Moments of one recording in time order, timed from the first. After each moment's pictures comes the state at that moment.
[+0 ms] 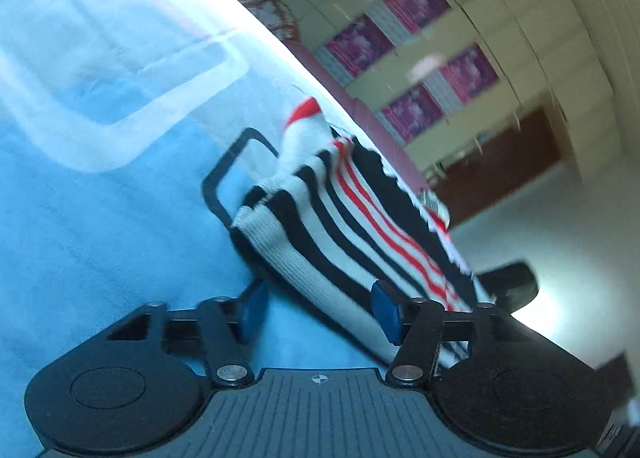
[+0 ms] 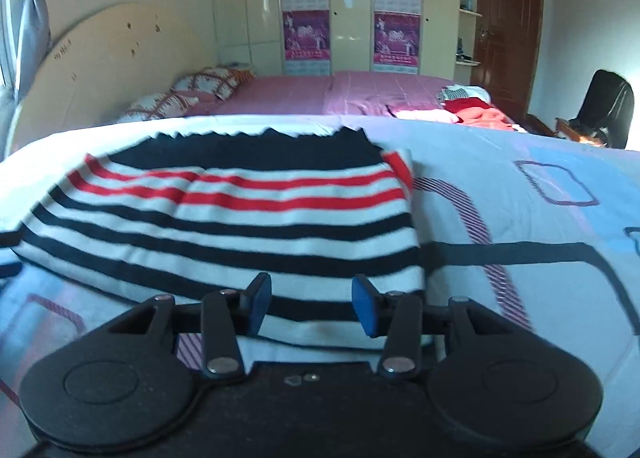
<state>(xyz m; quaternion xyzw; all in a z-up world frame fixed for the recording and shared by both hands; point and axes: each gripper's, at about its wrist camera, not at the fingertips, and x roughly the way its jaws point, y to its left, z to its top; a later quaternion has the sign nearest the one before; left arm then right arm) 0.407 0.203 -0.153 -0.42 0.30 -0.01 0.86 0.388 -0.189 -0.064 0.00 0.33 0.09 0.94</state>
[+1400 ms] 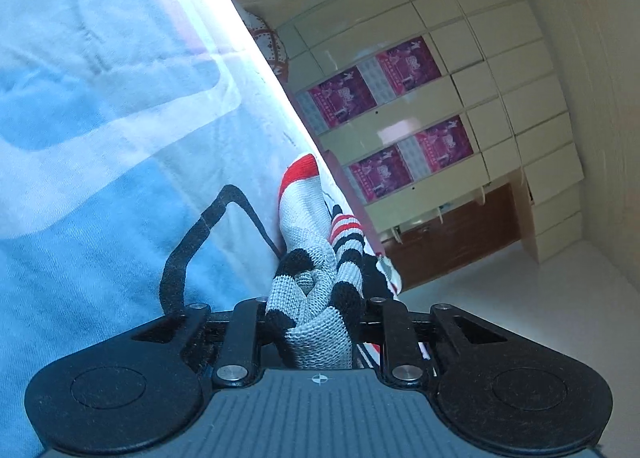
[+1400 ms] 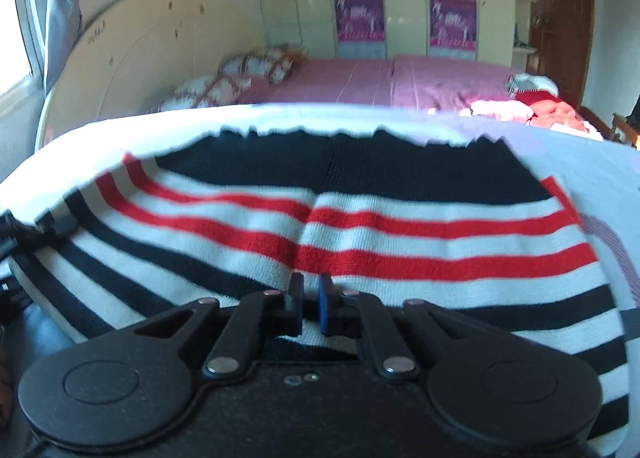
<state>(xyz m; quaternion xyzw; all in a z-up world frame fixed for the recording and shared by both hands) 0.511 0.204 -0.197 -0.49 0.21 -0.03 0.84 0.465 -0.088 -0.083 0.01 0.35 0.15 0.93</state>
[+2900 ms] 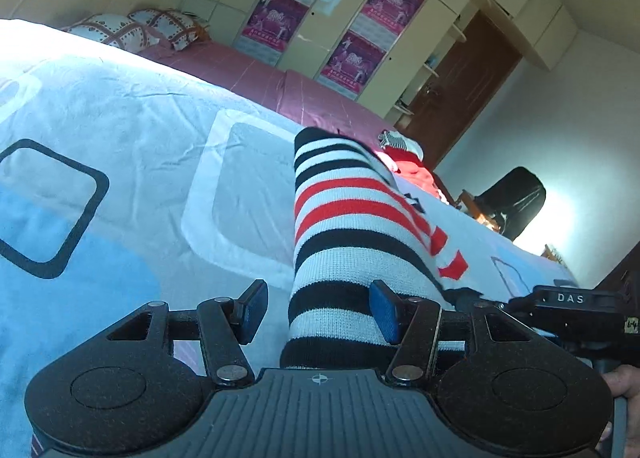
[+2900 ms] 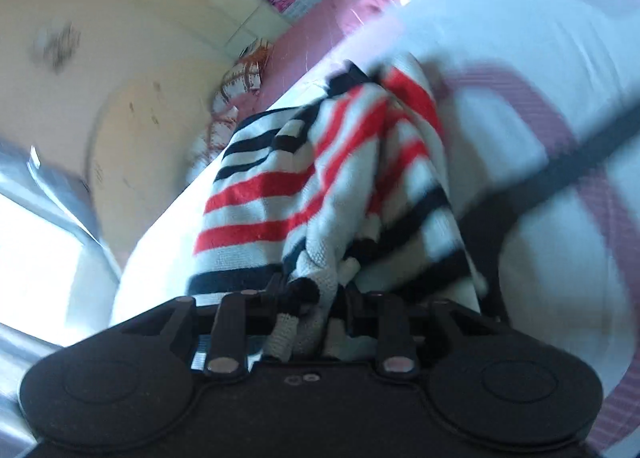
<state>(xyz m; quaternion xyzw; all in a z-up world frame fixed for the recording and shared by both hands) 0.496 0.025 -0.114 -0.23 0.32 -0.08 0.92 0.454 -0.267 -0.063 0.30 0.43 0.18 0.83</state>
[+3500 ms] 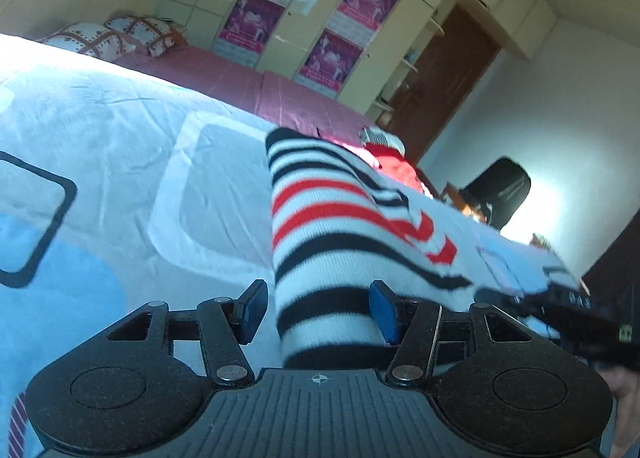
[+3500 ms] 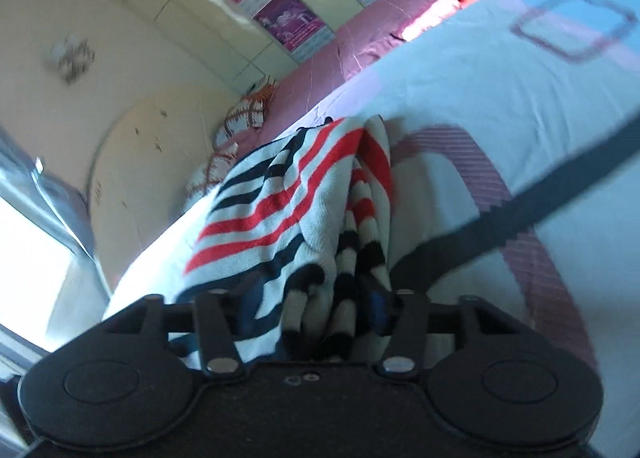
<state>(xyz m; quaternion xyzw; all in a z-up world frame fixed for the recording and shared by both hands) 0.493 0.012 -0.109 -0.23 0.32 -0.10 0.92 0.431 -0.316 -0.078 0.34 0.38 0.17 0.84</state>
